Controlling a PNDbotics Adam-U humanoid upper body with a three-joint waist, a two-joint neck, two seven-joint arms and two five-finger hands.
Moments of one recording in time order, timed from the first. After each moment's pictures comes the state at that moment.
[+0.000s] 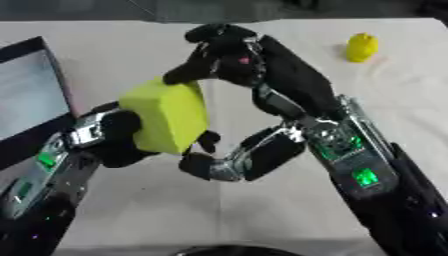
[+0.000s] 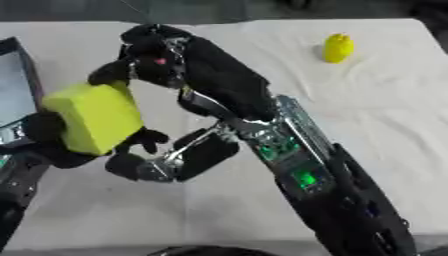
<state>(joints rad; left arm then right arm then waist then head) -0.46 0.37 -0.38 -1.80 0.78 0.17 -0.81 -0.61 -0.22 0.47 -1.95 0.62 -0.53 0.16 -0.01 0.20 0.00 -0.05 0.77</state>
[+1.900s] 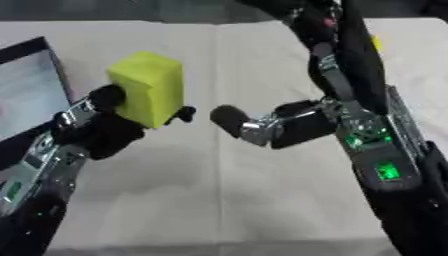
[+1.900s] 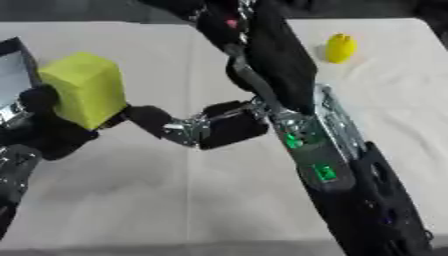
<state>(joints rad) -0.42 0.37 -0.25 -1.75 0.77 0.12 -0.66 -0.57 -0.21 0.34 -1.98 0.89 -0.49 -0.25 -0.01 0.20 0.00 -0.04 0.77</state>
